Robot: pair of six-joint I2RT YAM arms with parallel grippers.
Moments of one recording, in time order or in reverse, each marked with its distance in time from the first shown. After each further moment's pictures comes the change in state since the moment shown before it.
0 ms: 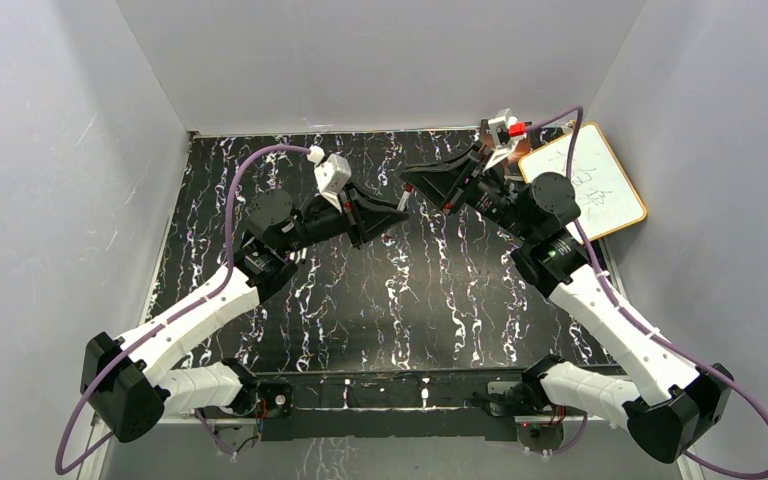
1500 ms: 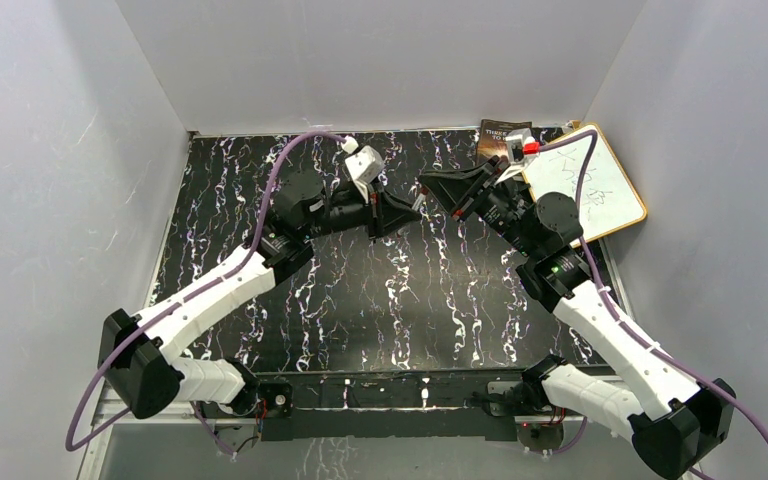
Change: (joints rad) left arm -0.019 0.127 0.151 -0.214 -0.030 0.087; right arm -0.027 -0.086 -0.161 0.029 0.117 -0.004
